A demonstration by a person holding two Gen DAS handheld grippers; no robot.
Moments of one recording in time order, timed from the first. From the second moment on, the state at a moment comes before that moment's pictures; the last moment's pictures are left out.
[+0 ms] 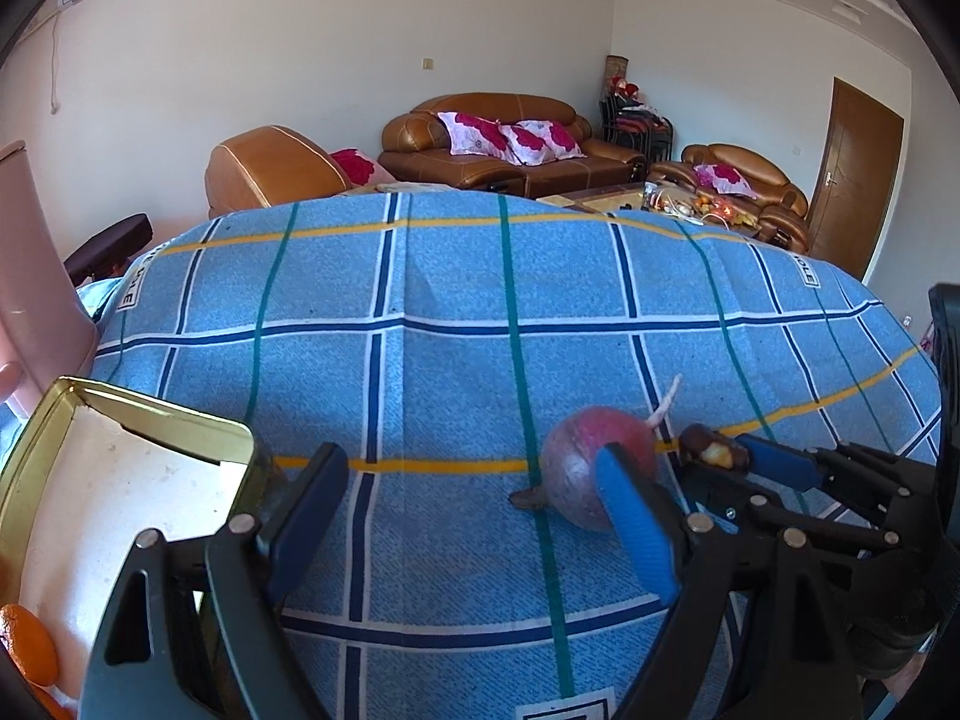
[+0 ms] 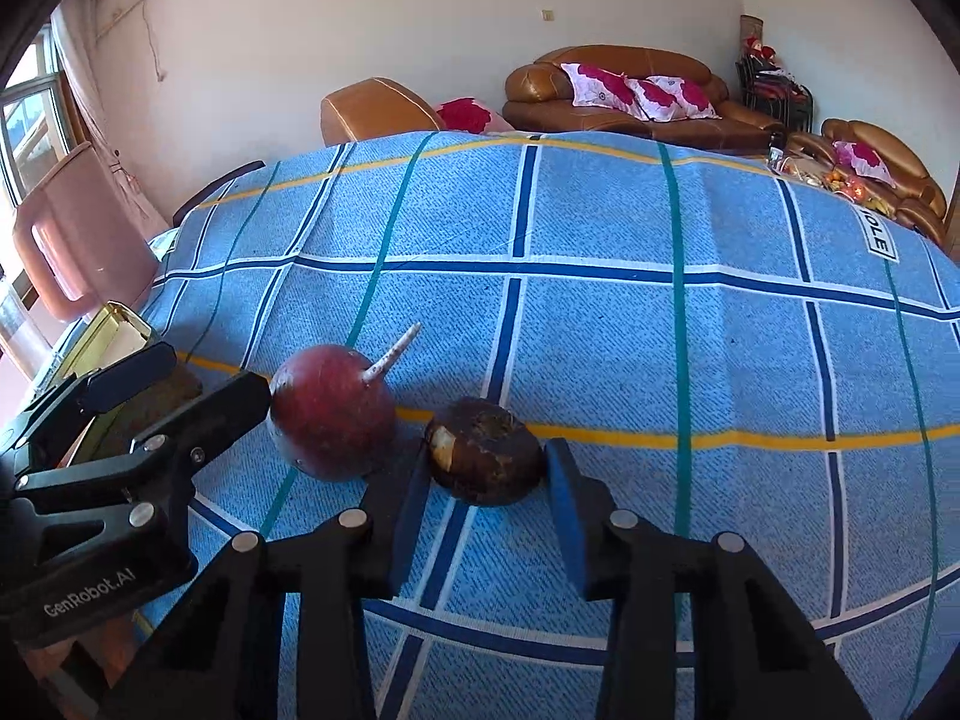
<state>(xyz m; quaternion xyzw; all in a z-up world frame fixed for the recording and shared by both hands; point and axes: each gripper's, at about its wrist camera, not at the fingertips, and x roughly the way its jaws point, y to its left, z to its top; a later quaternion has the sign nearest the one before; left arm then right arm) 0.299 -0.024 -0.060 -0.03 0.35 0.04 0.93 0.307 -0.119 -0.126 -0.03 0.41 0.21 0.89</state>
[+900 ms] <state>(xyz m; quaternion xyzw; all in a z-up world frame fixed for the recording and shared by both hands) 0.331 -0.056 -0.078 -0.02 0.41 -0.05 0.91 0.290 -0.147 -0.118 -0.06 0.38 0.15 0.91</state>
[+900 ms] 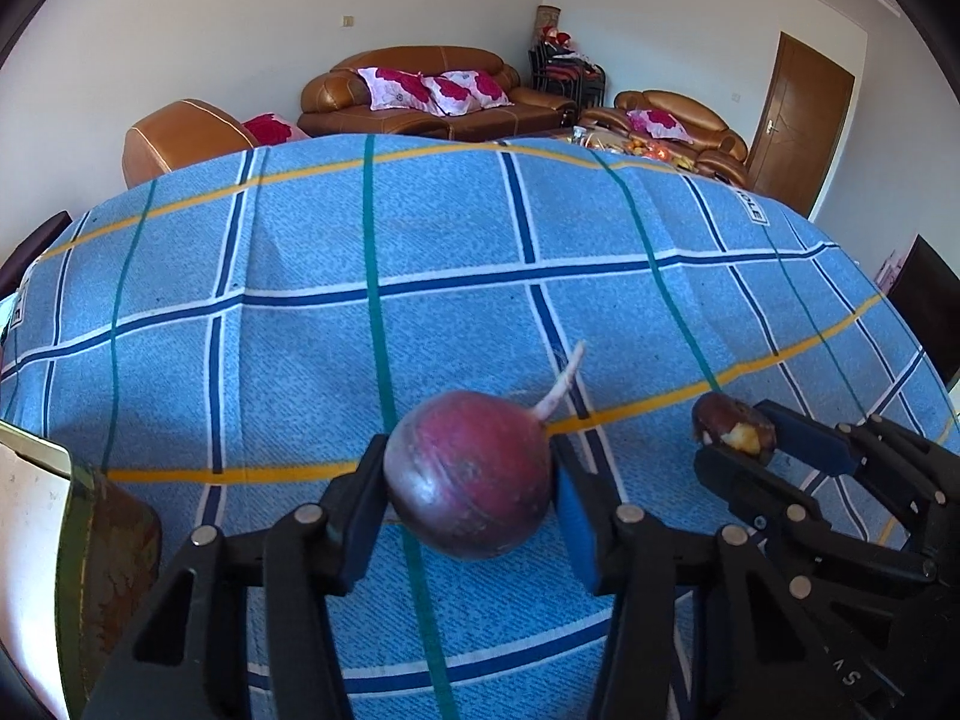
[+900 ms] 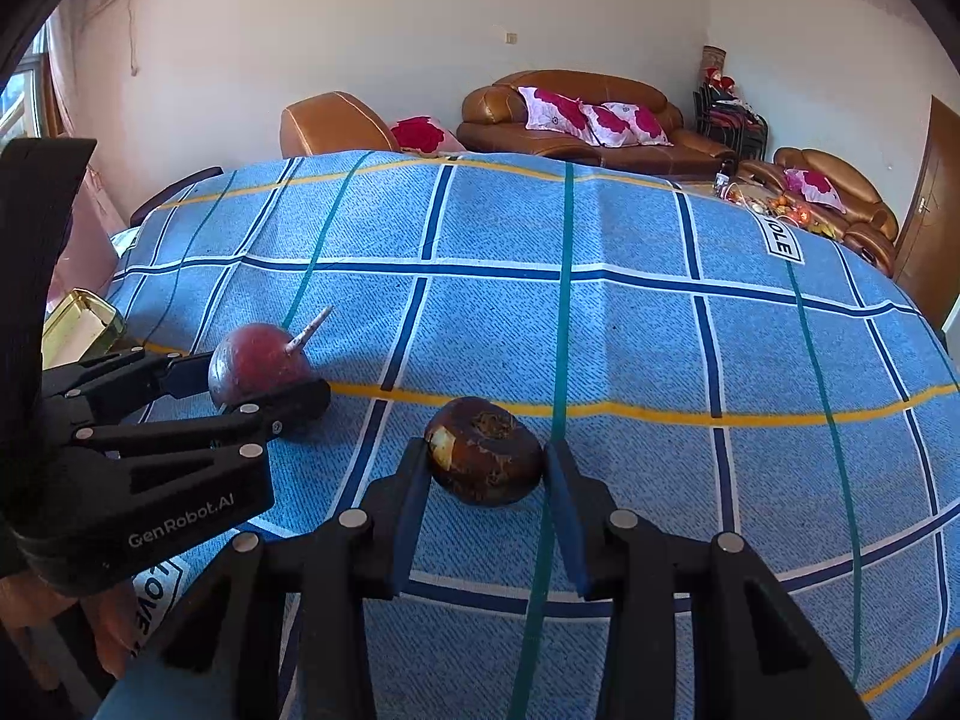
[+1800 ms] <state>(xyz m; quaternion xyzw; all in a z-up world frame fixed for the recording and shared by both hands) 0.284 -0.038 -0.056 -0.02 0.32 -0.02 0.95 0.262 -0.145 -0.097 -0.08 0.29 0.15 0.94</state>
